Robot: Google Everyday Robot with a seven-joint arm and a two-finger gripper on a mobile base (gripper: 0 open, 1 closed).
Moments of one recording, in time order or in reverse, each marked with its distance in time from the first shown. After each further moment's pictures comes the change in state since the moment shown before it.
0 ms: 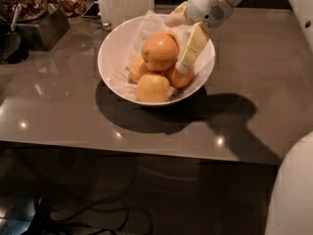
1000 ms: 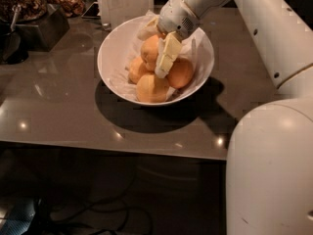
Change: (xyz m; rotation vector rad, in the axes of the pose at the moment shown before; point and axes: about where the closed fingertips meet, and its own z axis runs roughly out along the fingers) arm -0.026 -0.017 0.068 -0.179 -0.109 -0.066
